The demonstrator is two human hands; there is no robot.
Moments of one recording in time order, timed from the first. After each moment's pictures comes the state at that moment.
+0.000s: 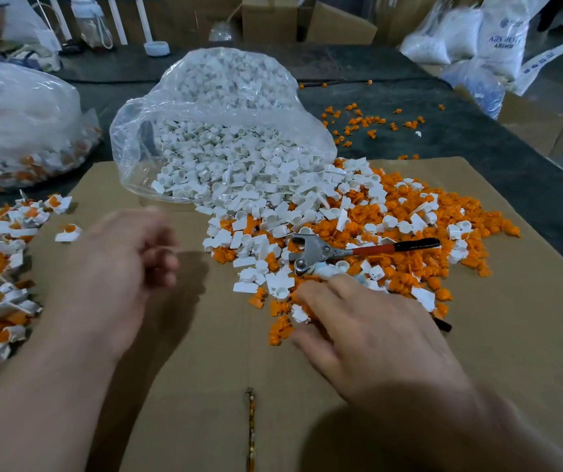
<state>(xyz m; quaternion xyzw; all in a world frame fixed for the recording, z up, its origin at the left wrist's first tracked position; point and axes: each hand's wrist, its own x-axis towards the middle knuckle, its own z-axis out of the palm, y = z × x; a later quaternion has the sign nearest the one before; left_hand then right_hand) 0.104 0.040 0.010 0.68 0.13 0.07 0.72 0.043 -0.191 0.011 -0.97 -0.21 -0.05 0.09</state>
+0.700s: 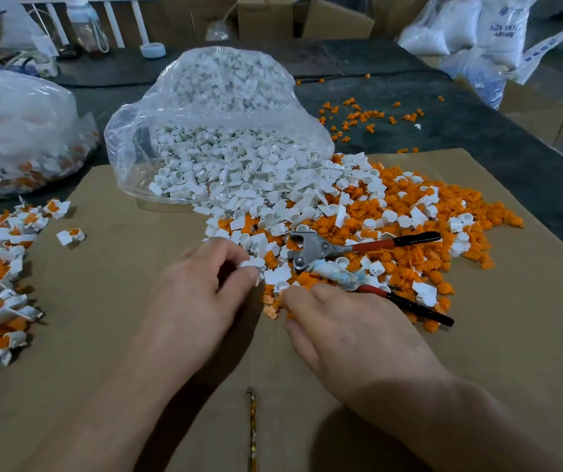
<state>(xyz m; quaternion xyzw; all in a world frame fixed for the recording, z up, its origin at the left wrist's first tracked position) 0.086 0.001 -0.014 0.92 -0.05 0.09 0.39 0.051 -0.181 0.000 -0.96 -0.25 -0.02 0.12</state>
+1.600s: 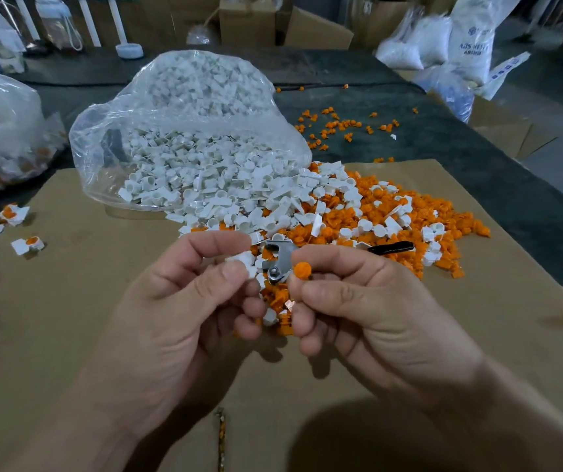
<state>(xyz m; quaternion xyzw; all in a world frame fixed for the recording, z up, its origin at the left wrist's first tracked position) 0.073 -0.021 -0.002 0.52 -0.07 -0.07 0.85 0.063 -0.210 0.013 -0.47 -0.07 0.18 0.86</state>
